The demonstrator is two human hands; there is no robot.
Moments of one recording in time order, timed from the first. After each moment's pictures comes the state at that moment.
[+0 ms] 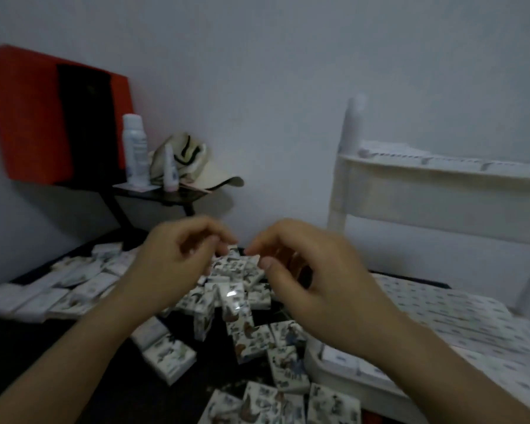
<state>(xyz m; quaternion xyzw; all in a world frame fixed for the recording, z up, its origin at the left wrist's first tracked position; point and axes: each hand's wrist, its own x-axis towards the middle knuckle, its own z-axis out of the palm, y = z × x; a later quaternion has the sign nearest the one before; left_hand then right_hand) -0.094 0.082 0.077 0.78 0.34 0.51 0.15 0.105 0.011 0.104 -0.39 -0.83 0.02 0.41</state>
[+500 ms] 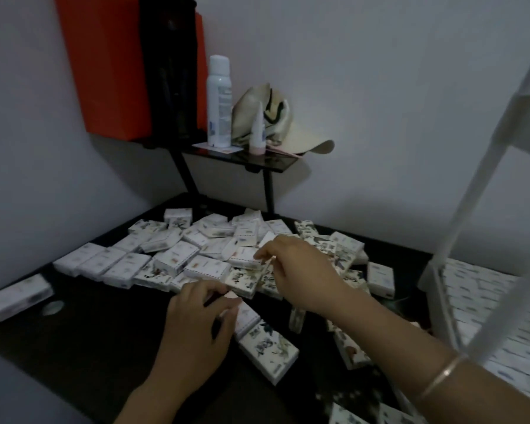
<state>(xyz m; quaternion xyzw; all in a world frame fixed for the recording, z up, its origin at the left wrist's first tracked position) -0.212 0.129 -0.106 0.74 0.58 0.35 -0.03 -0.023 0.178 -0.007 -0.47 -0.86 0.02 0.19</state>
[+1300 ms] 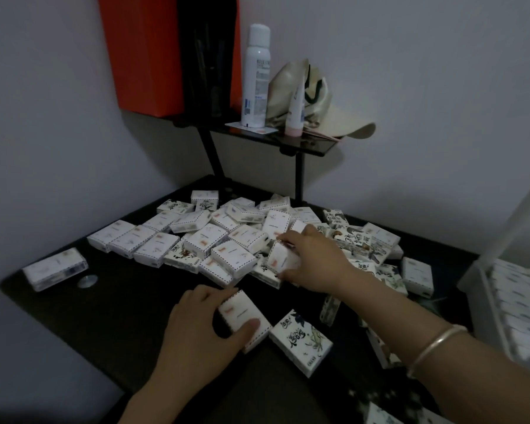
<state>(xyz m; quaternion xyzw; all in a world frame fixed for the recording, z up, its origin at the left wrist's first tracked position) -0.228 0.096 -0.096 0.65 0.67 0.32 0.15 -0.044 0.212 -0.028 -0.55 -0.83 0.06 0.09</state>
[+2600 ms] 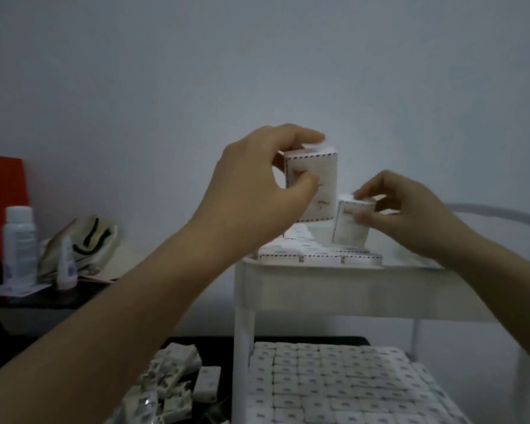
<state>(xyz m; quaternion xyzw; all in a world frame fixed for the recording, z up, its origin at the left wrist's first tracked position) 0.063 0.041 0.260 0.81 0.13 0.57 0.07 0.288 -0.007 0.247 -0.61 -0.63 -0.10 0.47</state>
